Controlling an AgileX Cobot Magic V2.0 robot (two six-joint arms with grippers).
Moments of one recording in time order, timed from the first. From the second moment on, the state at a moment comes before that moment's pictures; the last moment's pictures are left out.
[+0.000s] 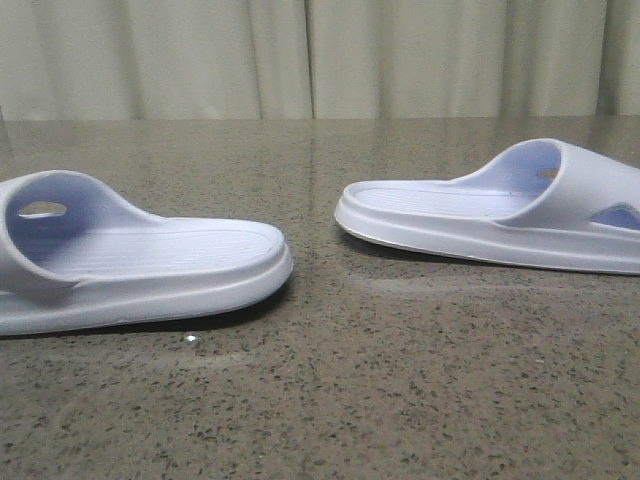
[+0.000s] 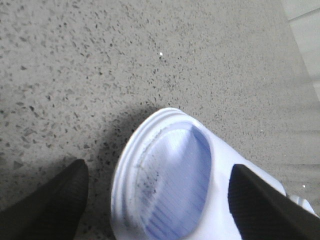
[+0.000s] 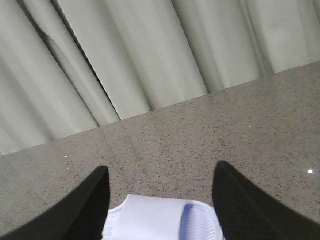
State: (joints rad) left arm -0.12 0.75 -0.30 -0.82 0.35 -0.18; right arm 0.02 0.20 -0.42 0.26 0.34 0.07
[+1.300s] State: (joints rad) left arm -0.13 0.75 -0.30 -1.00 0.32 -0.18; right arm 0.02 0.20 -0.42 0.26 0.33 0.07
